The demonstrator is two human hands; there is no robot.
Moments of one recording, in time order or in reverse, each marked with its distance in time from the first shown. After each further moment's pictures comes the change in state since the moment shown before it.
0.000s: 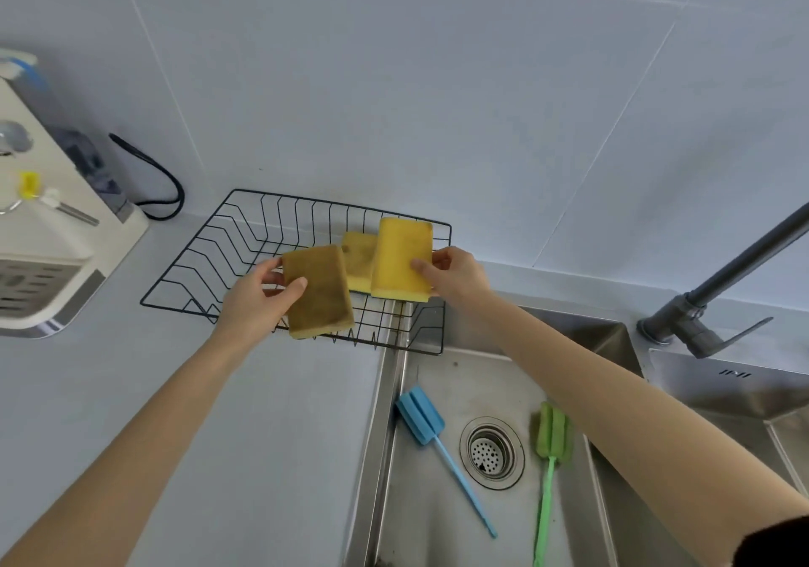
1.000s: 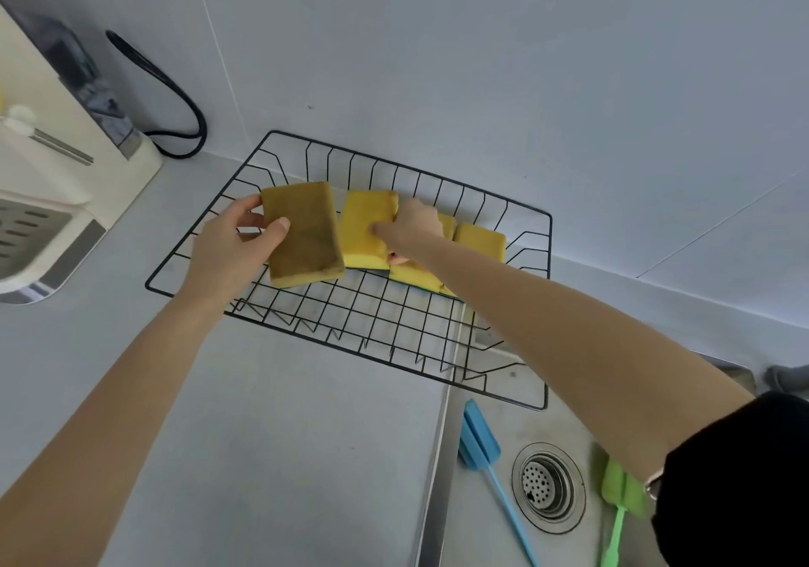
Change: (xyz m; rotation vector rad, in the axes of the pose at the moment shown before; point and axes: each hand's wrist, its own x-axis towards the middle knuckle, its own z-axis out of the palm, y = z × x) left_hand 0.105 -0.062 -0.039 -0.071 0.129 -0.096; right_hand 0.113 -0.062 0.147 -0.412 -0.196 -0.027
